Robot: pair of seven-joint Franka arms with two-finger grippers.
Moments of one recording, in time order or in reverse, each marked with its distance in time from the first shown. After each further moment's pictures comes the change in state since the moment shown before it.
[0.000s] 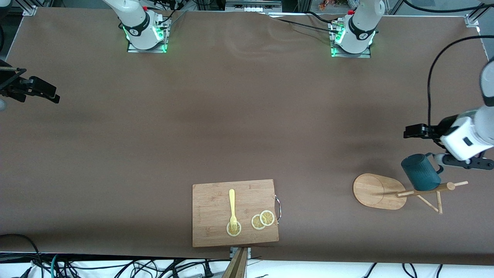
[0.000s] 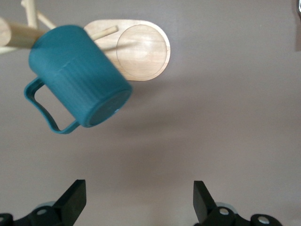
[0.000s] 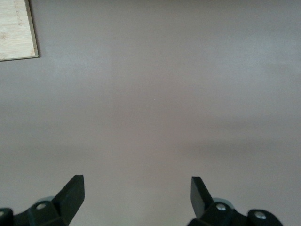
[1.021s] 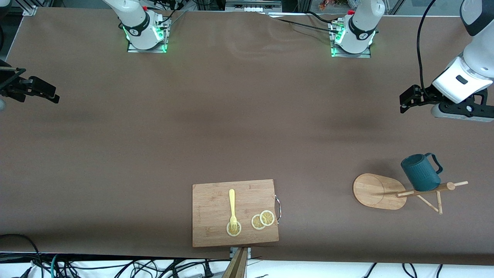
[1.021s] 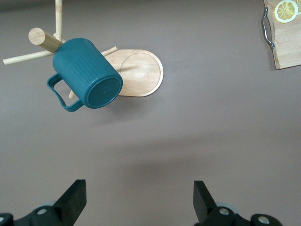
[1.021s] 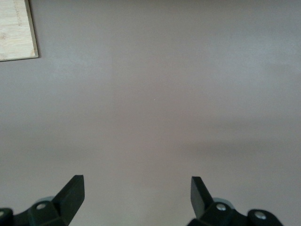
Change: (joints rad) left arm -0.179 -0.400 0.198 -0.439 -0.069 0.283 -0.027; right arm 0.000 0.000 0.000 0.001 0.000 0.000 0.000
